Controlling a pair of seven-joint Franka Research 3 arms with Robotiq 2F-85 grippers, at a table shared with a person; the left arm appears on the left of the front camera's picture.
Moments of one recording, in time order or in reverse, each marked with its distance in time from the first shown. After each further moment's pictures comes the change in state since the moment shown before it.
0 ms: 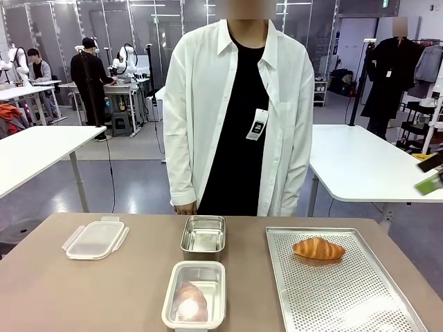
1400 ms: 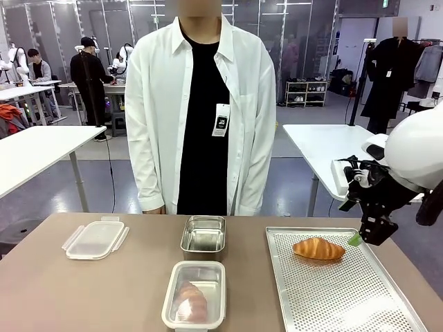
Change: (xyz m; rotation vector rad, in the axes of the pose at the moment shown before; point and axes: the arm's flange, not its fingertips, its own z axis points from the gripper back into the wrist) left arm 0.000 0.000 0.000 0.000 0.000 0.000; right arm 0.023 0.020 -0.156 0.008 0.233 0.460
